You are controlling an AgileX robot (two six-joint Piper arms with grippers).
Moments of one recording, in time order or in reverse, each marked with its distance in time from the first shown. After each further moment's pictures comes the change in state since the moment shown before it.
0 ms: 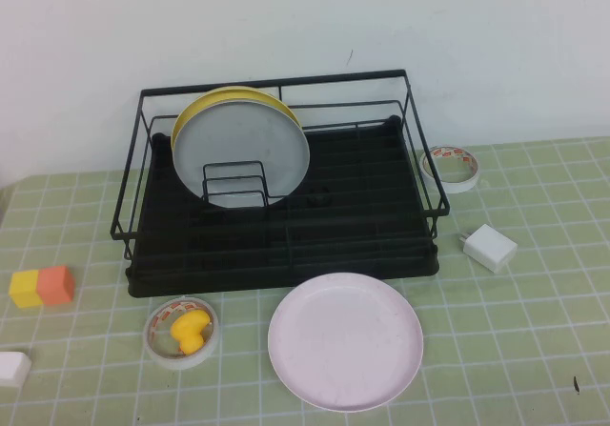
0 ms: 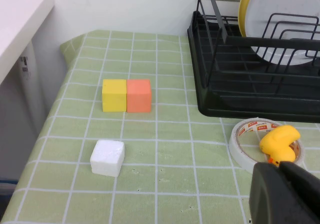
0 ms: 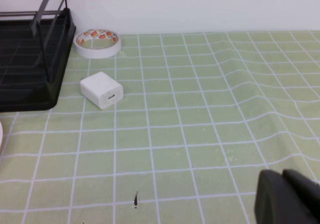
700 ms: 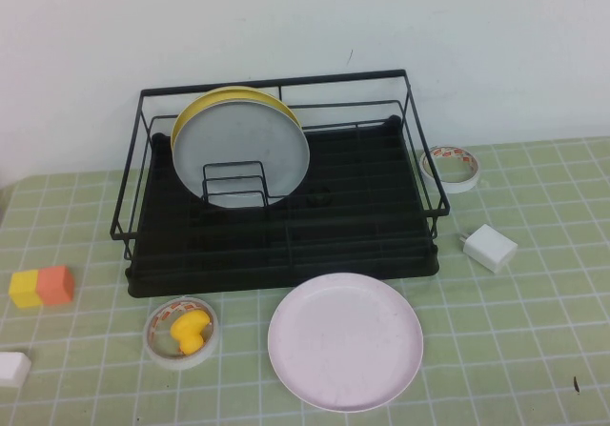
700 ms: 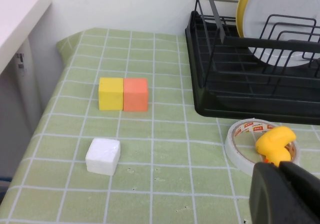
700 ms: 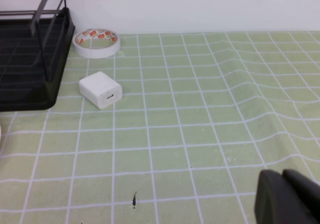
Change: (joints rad) right arm 0.000 0.000 0.000 -0.005 0.000 0.000; left arm 0.000 0.000 0.000 -0.026 0.000 0.000
